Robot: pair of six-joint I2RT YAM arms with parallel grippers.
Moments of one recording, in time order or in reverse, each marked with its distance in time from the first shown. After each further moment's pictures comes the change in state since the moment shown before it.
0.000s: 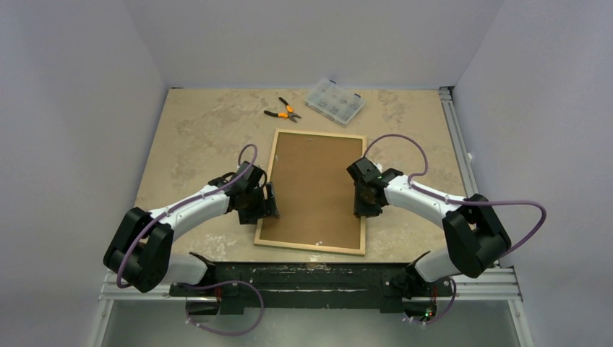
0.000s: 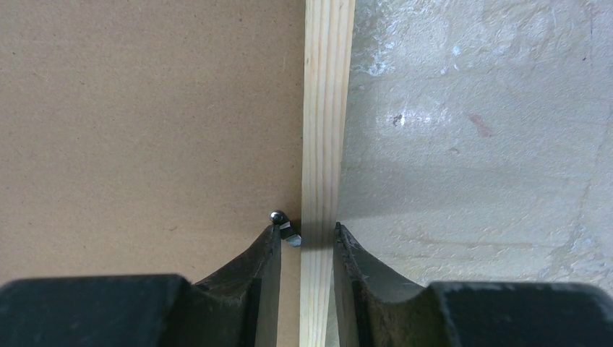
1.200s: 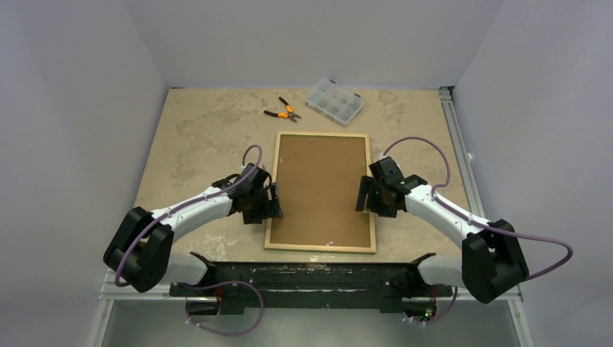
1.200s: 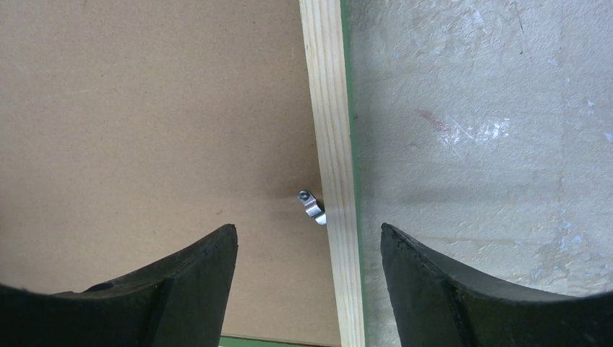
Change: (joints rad) left arm -0.067 -0.005 -0.004 0.038 -0.030 -0.031; right arm -0.147 -0.193 -0.105 0.059 -0.112 -0.001
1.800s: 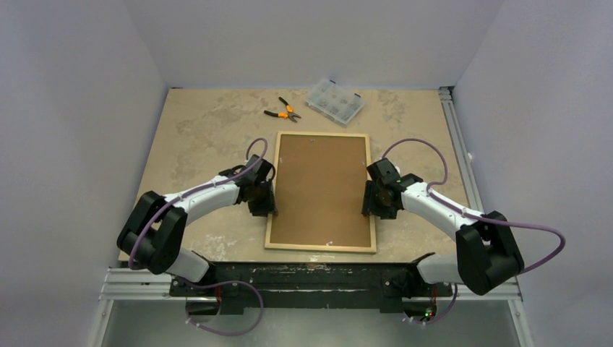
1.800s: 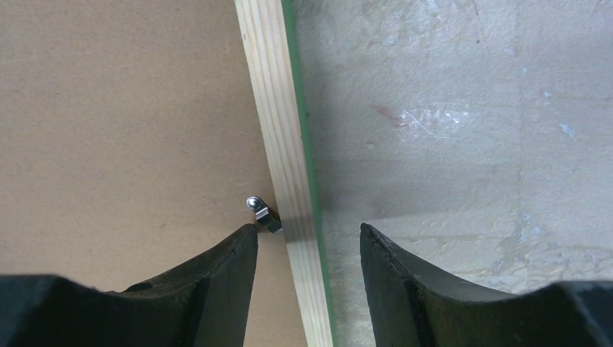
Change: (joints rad) left arm 0.047 0.130 0.090 -0.013 -0.011 0.044; right arm 0.000 0.059 0.000 -0.032 0.061 -0.027
